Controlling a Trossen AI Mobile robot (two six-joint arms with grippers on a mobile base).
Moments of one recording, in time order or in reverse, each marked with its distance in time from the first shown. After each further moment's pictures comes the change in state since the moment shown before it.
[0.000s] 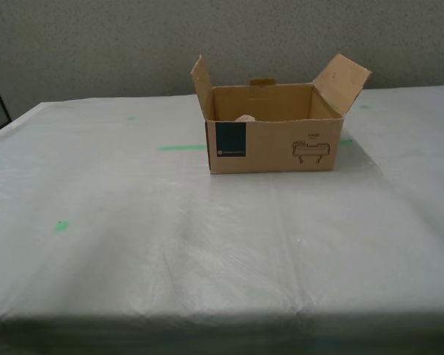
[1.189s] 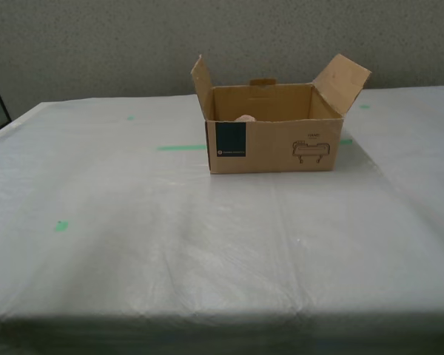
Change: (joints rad) arm 0 0.000 0.000 0.000 0.000 0.000 0.000; arm 1 0.000 0.000 0.000 0.000 0.000 0.000
